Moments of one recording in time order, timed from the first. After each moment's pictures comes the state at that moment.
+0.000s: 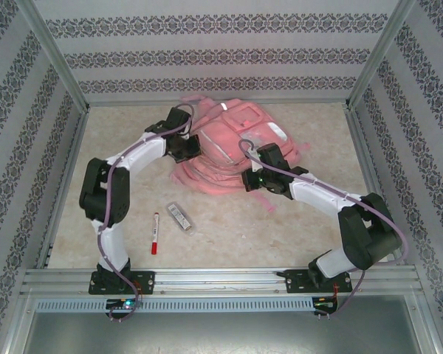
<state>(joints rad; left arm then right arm) -0.31 1.98 1.55 -0.61 0.27 -0.64 0.50 1.49 0.87 -0.22 -0.21 0.22</state>
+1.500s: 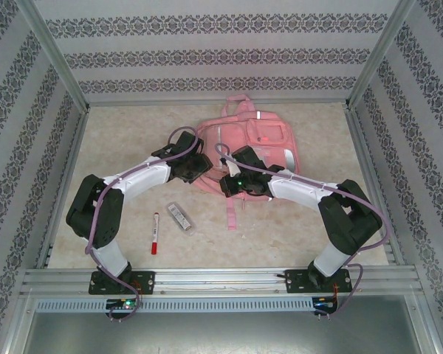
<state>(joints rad) -0.51 1.73 1.19 -0.42 0.08 -1.11 0.65 1.65 0.99 -0.23 -0.27 0.31</state>
